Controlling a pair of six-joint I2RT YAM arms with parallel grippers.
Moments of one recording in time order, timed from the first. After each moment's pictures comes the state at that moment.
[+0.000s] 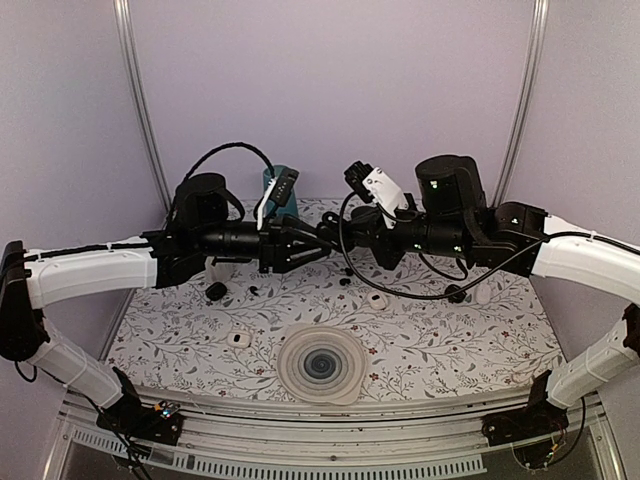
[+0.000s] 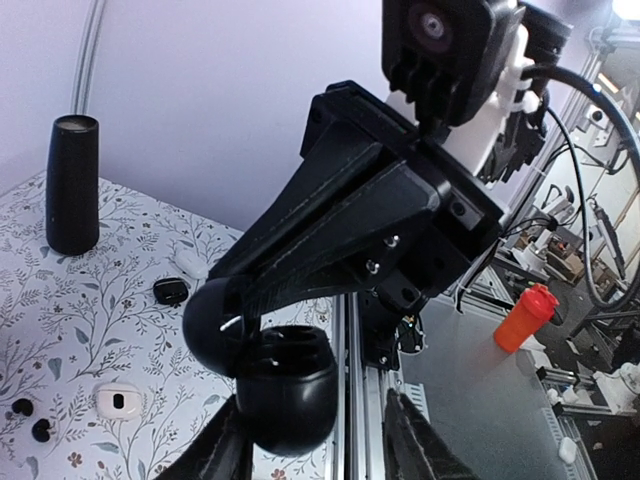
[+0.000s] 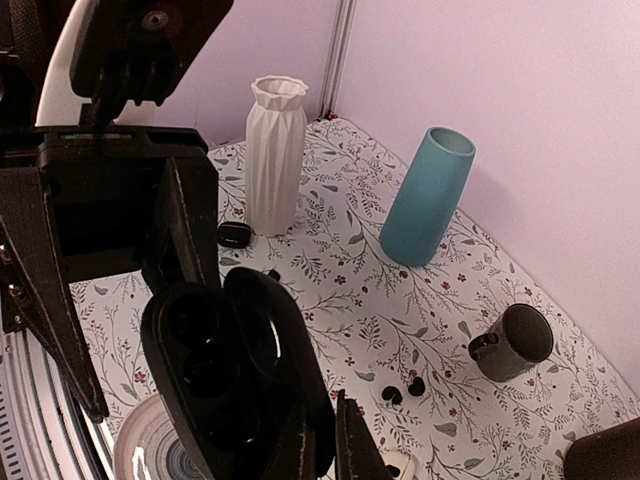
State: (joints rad) left arm -0.80 1.42 1.00 0.34 0.75 -0.32; right arm 1.03 1.38 1.30 -0.31 0.15 -0.10
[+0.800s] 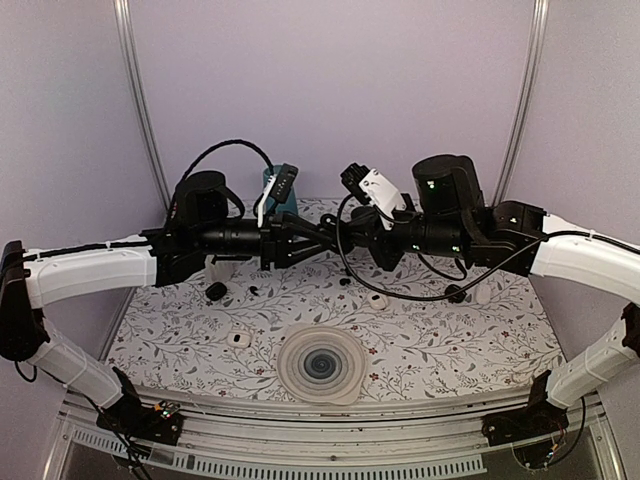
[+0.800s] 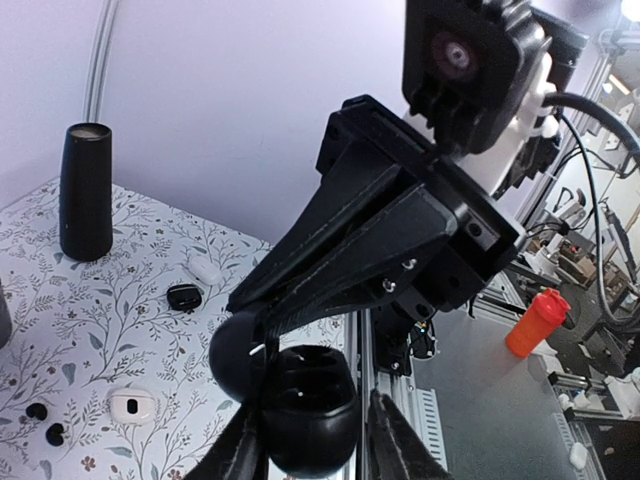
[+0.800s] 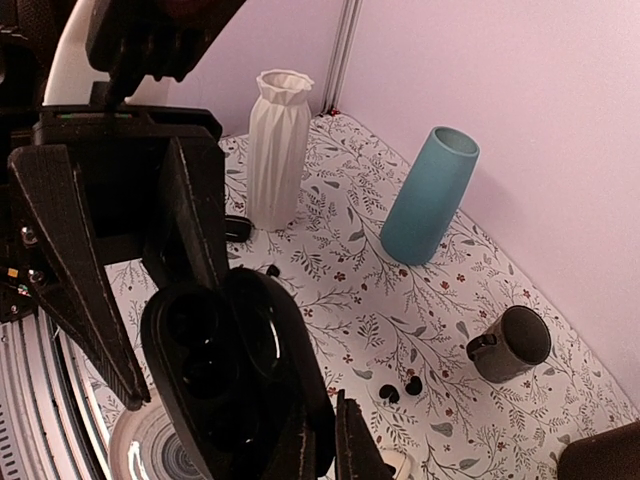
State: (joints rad) left arm -0.80 1.42 1.01 0.32 0.71 -0.30; right arm 1.04 1.39 1.32 -0.33 0.15 -0.13
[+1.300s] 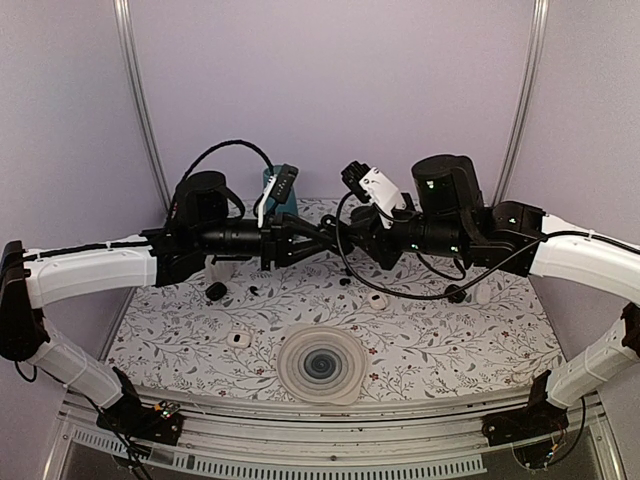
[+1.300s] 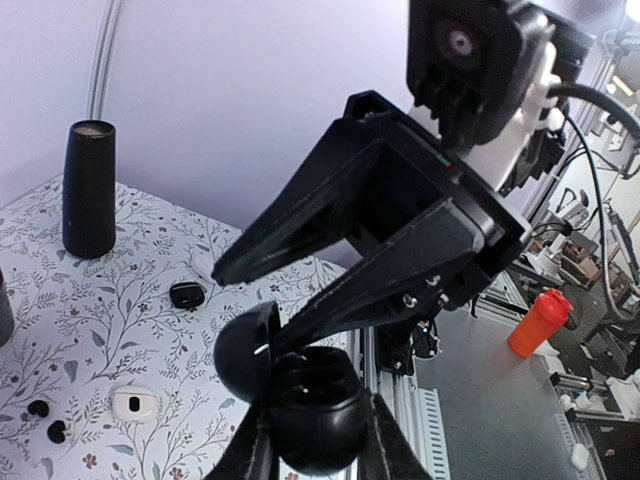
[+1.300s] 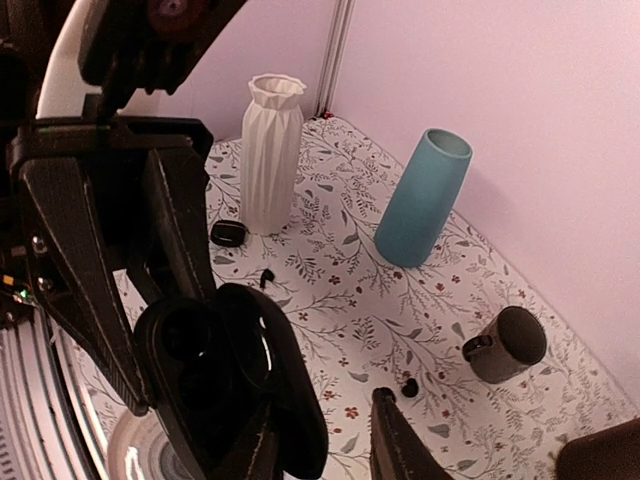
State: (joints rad) left arm -0.80 1.42 1.01 0.32 0.71 -0.30; right arm 1.05 1.39 1.32 -0.33 0.16 -0.12
